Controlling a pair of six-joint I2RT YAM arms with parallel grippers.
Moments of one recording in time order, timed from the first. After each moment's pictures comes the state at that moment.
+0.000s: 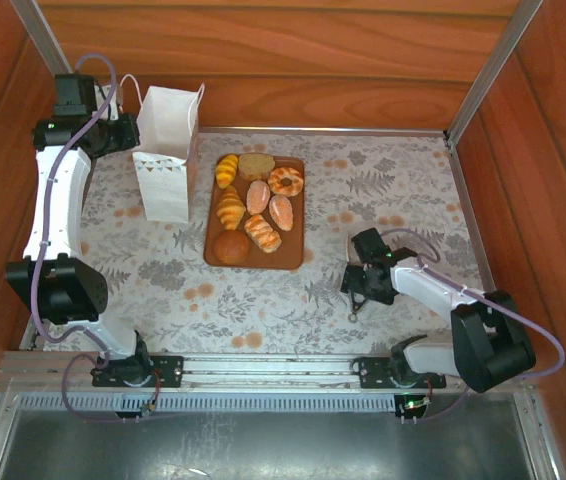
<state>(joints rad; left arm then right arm) 0.08 1.64 1.82 -0.94 0.27 -0.15 0.46 1.30 0.59 -0.67 0.06 0.64</state>
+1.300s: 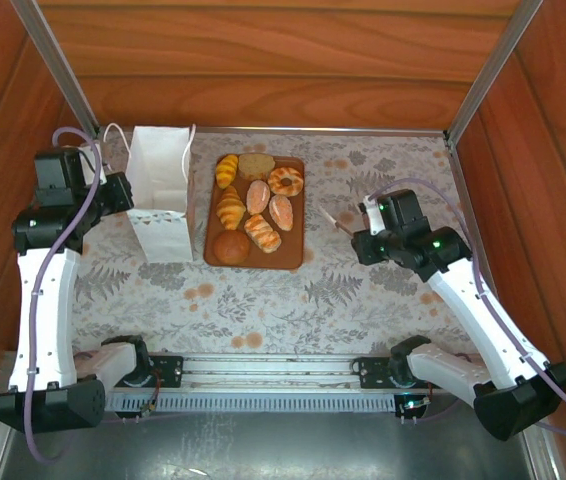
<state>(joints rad) 0.07 1.05 1.31 -0.94 0.24 -0.26 0.48 1.02 1.06 -0.99 -0.01 0.05</state>
